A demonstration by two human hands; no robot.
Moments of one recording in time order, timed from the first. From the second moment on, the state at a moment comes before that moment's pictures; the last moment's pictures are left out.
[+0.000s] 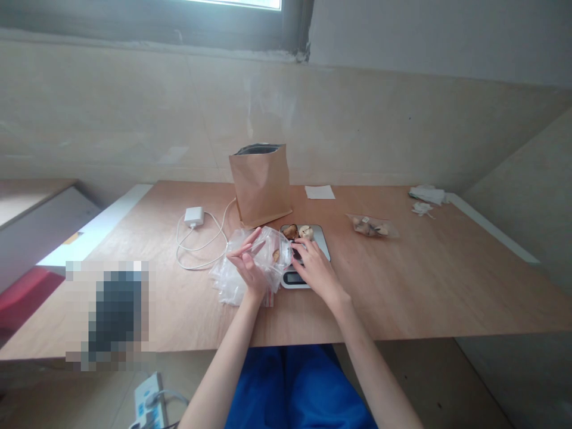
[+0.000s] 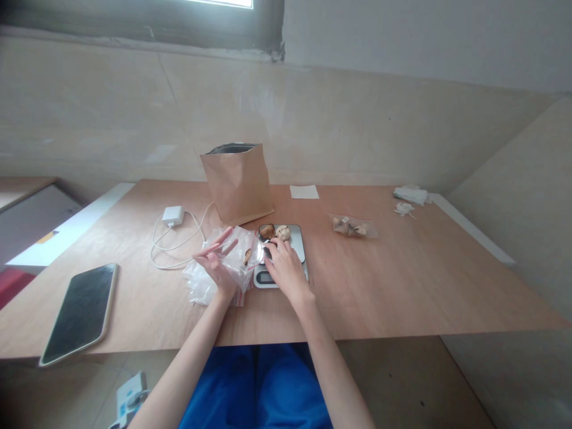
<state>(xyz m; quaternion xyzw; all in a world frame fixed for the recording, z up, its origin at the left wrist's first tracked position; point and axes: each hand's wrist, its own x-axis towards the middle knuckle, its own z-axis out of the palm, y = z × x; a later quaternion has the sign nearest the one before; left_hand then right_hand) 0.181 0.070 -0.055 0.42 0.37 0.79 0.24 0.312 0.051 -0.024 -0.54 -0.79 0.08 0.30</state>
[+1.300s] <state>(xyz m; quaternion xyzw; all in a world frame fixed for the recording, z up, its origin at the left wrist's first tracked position) 0.182 0.071 -0.054 0.33 0.36 0.82 0.30 0.299 0.082 -0.015 -0.59 -0.77 -0.04 0.21</state>
